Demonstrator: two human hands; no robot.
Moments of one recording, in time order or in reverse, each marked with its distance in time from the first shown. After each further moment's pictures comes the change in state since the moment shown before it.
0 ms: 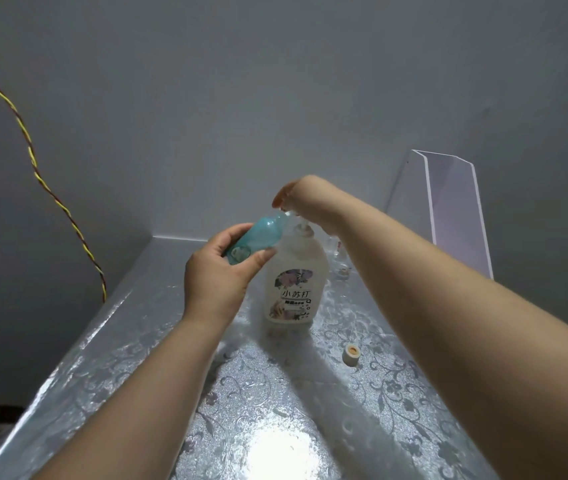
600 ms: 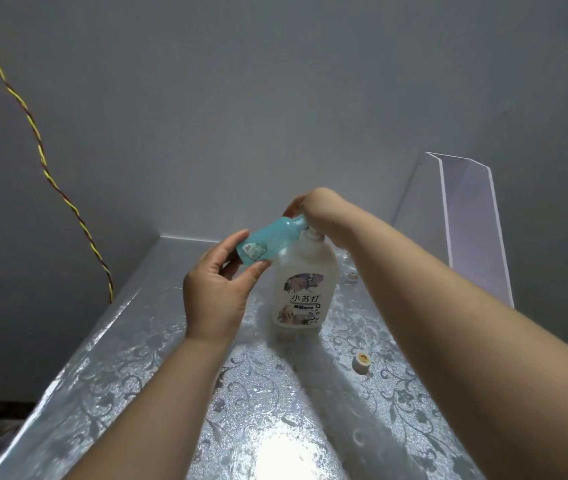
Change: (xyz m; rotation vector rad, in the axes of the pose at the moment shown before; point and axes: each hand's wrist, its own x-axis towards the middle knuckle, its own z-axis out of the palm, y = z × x) left_hand -0.010 -0.012 -0.005 -0.141 0.092 0.023; right_hand -0.004 0.011 0.011 0.323 -0.005 0.038
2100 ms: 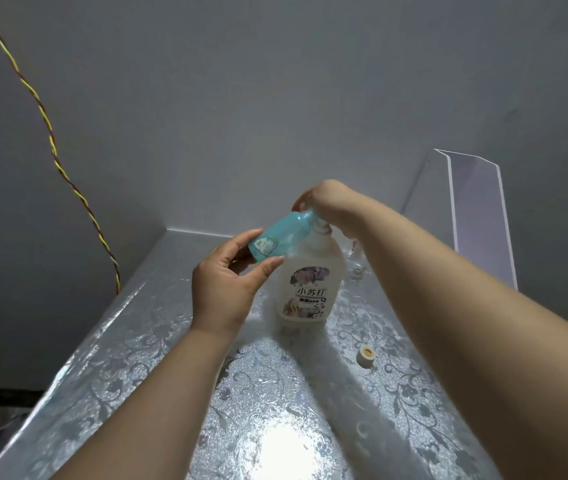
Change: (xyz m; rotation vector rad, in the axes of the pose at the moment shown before) left_hand -0.003 0.002 -0.003 0.007 -0.078 0.006; right_hand 0.002 -0.002 0.000 -0.099 -0.002 0.007
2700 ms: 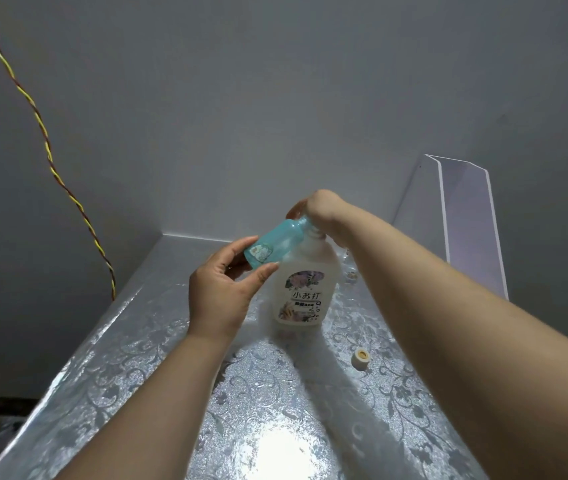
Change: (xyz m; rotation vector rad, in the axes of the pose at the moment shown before) left_hand -0.001 -0.001 -0.001 0.005 0.003 -0.005; right_hand -0.012 -0.001 0.003 0.095 0.005 0.043
